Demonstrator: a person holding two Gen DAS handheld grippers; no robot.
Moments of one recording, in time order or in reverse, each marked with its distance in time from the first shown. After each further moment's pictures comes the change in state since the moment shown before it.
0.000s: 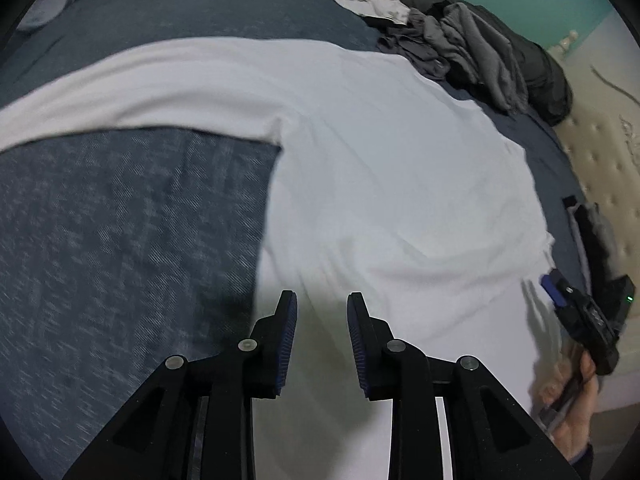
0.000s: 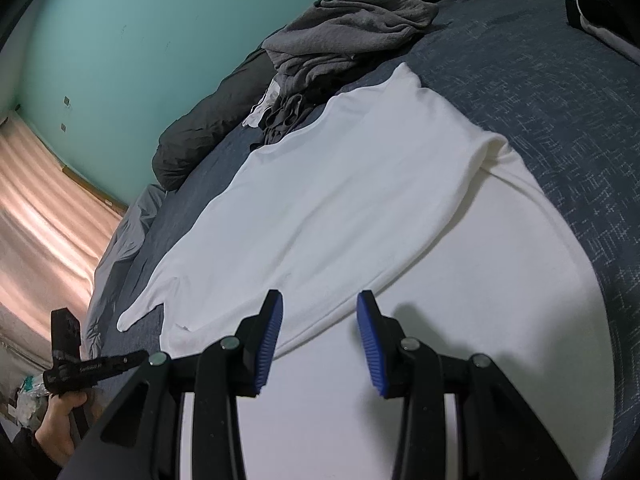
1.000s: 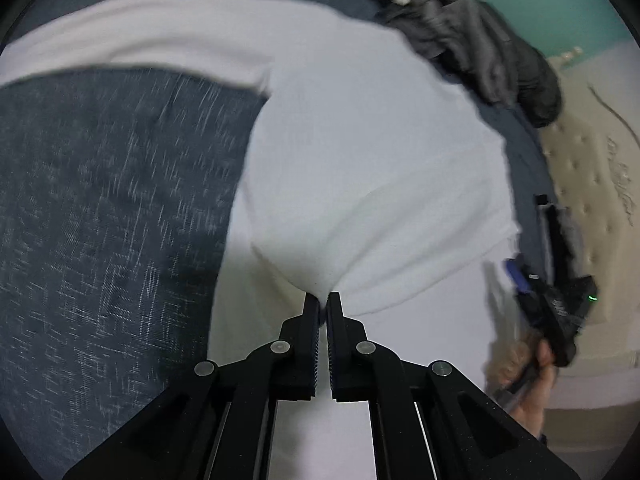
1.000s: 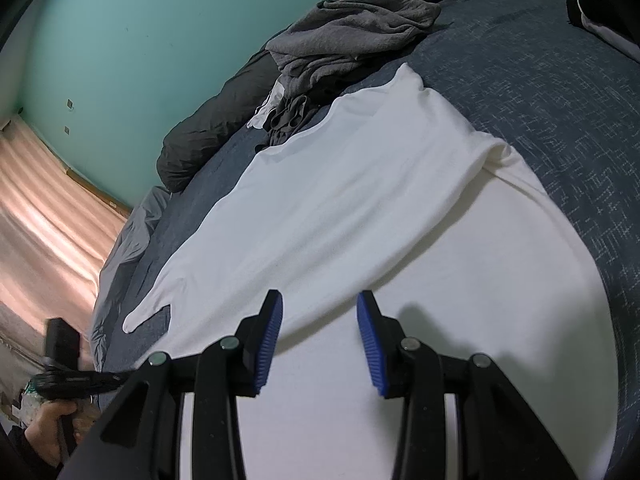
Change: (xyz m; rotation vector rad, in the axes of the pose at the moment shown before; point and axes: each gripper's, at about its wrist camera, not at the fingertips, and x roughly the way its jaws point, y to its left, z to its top) left arm 0.005 0.008 -0.006 -0.087 0.128 -0.104; right arm 0.000 0.002 0.000 0.009 -0.002 0.018
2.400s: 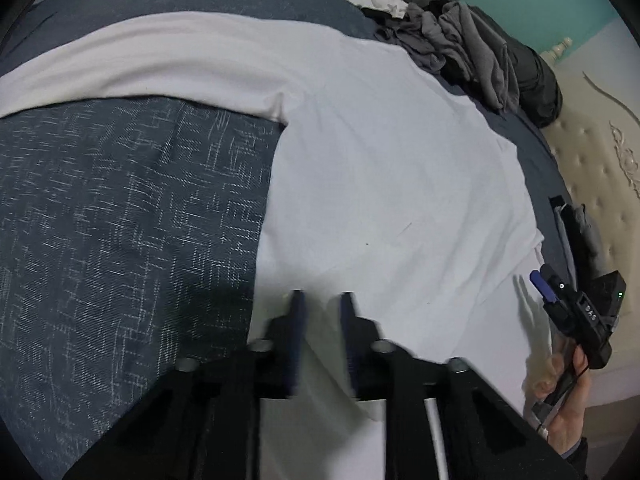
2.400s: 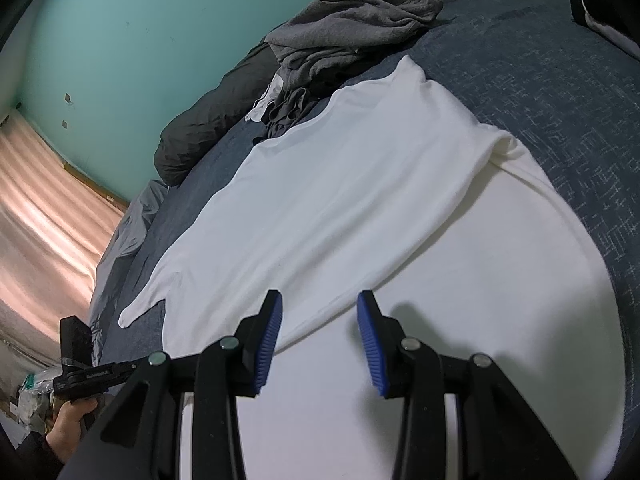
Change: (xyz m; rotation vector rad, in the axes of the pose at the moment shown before) left arm 0.017 0.007 0.011 0.075 -0.099 0.030; right arm 0.007 0.000 -0.002 -0.008 0.021 -0.012
